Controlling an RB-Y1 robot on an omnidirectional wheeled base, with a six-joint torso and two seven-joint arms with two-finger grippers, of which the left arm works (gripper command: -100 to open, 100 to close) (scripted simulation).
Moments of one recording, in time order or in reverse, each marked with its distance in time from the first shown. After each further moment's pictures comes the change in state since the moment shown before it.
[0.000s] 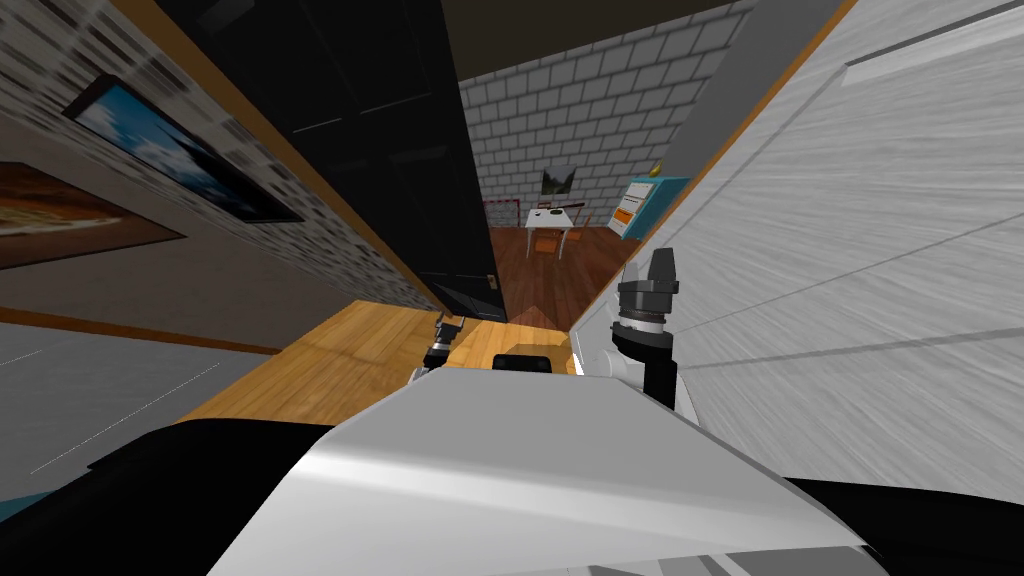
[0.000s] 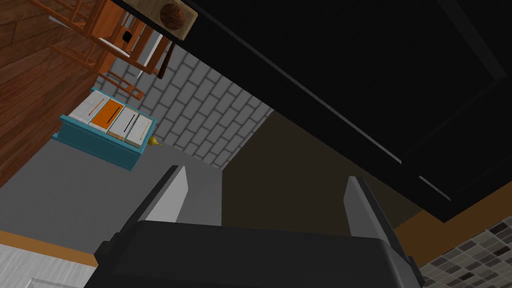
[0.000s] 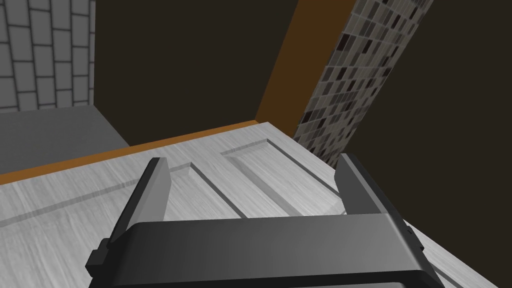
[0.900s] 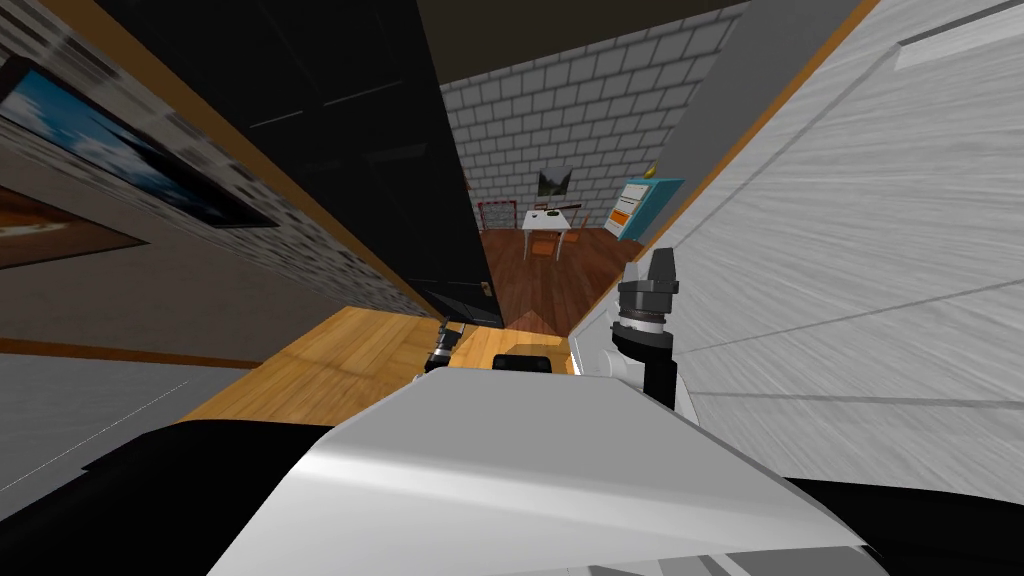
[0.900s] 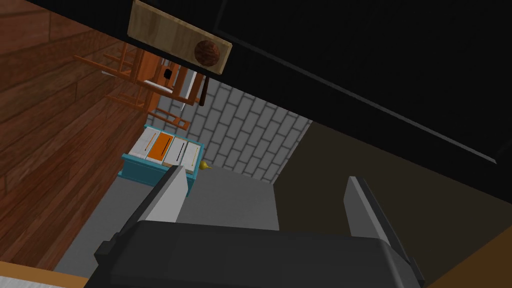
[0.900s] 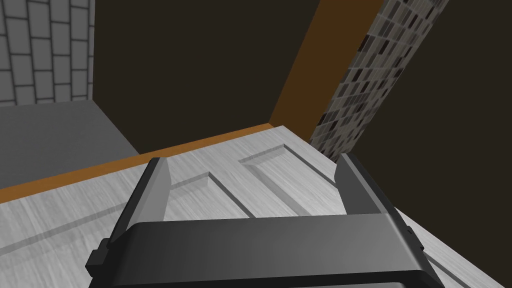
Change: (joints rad) arm -0.017 -0.014 0.061 0.124 -0.074 -0.062 -0.238
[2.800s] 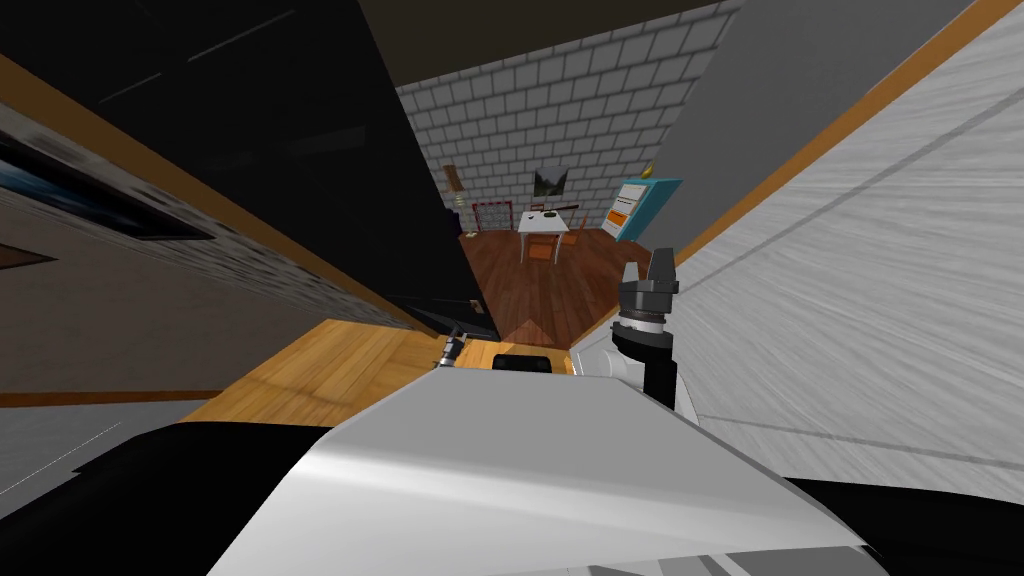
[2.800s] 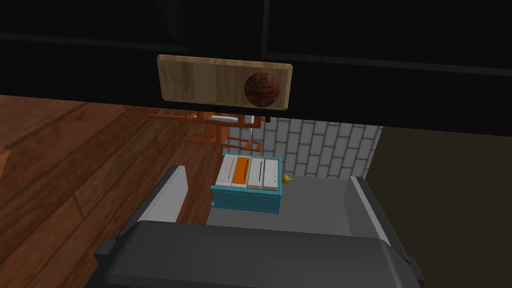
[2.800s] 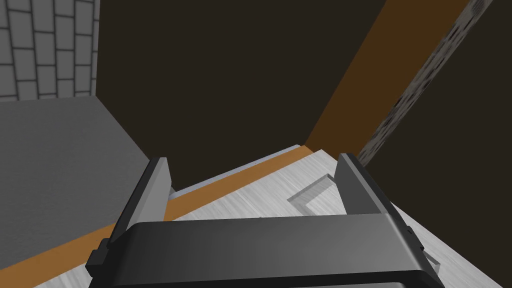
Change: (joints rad) arm -0.026 -0.042 0.090 0.184 -0.115 -0.094 -0.439
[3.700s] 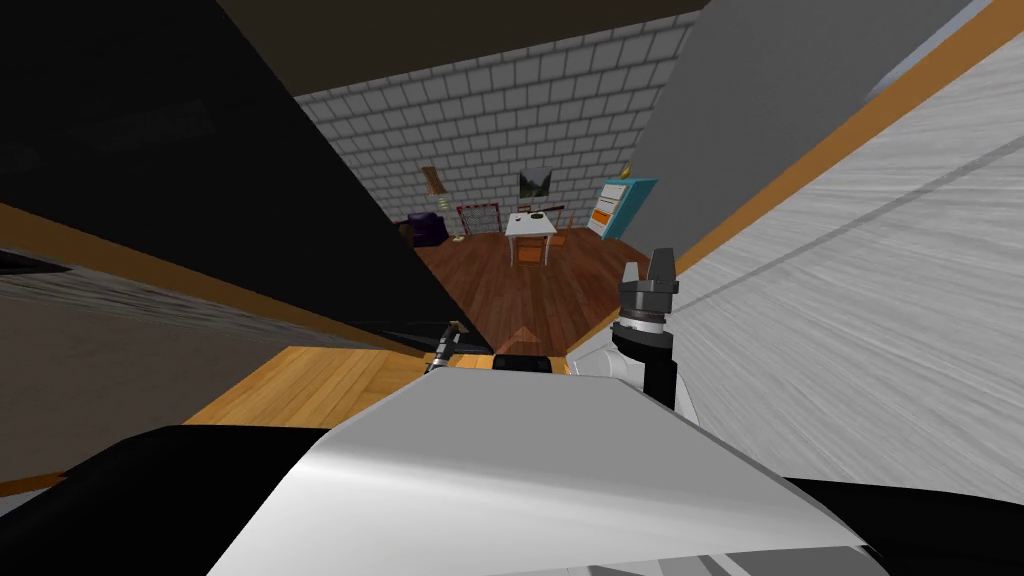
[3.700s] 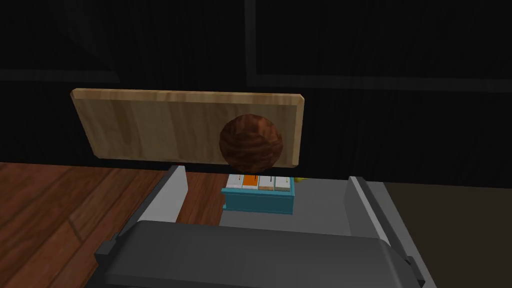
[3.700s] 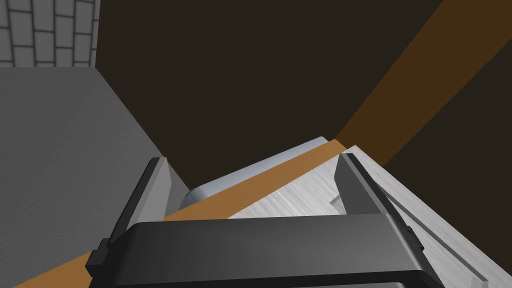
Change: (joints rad) arm -0.039 0.057 0.063 0.084 0.033 -0.001 -0.048
